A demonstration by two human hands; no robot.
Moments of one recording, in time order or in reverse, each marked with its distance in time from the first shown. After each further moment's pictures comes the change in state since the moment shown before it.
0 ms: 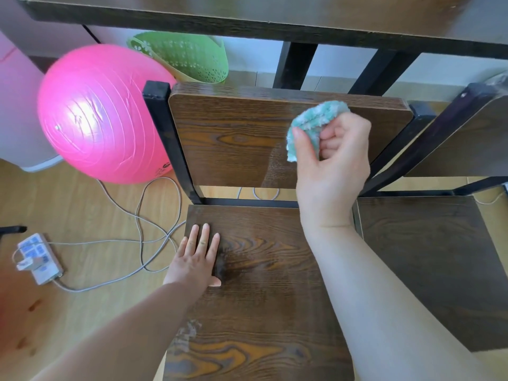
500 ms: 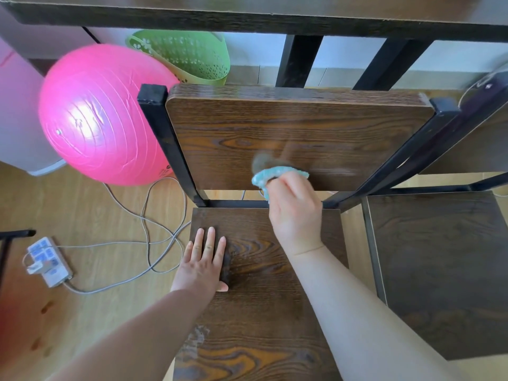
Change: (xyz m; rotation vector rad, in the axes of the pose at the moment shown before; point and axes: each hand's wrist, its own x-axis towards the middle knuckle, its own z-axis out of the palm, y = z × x) left_hand 0.003 0.001 0.000 -0.011 -0.031 -0.011; right_hand -0.063 0.060 0.038 -0.325 -0.266 -0.430
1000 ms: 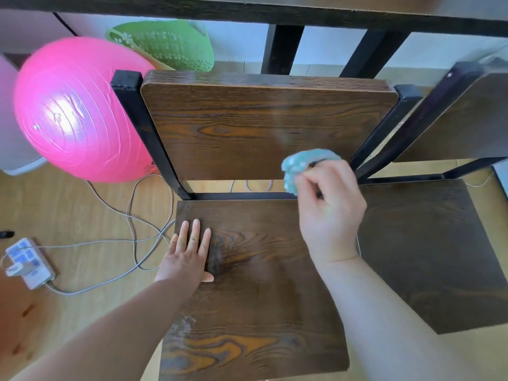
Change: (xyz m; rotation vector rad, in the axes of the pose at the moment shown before) left_hand -0.004 0.000 0.000 0.027 0.039 0.008; right_hand 0.001 0.012 -0.084 0.159 0.139 0.219
